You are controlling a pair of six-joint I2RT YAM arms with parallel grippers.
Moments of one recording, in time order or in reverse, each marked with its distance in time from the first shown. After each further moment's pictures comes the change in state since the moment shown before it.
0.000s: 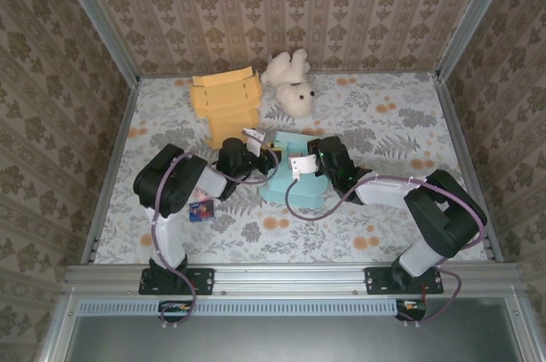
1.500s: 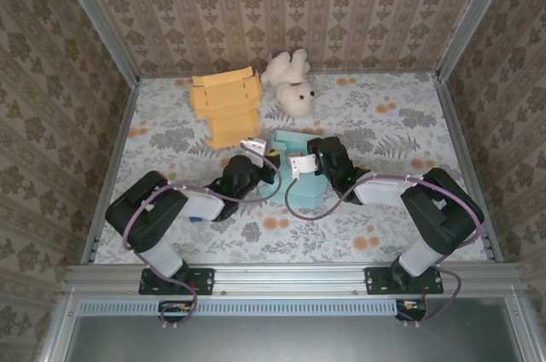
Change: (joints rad) left arm -0.205 -0.335 -0.189 -0.106 -0.446 -0.079; right arm 0.000 0.023 -0.003 0.045 0.018 -0.019
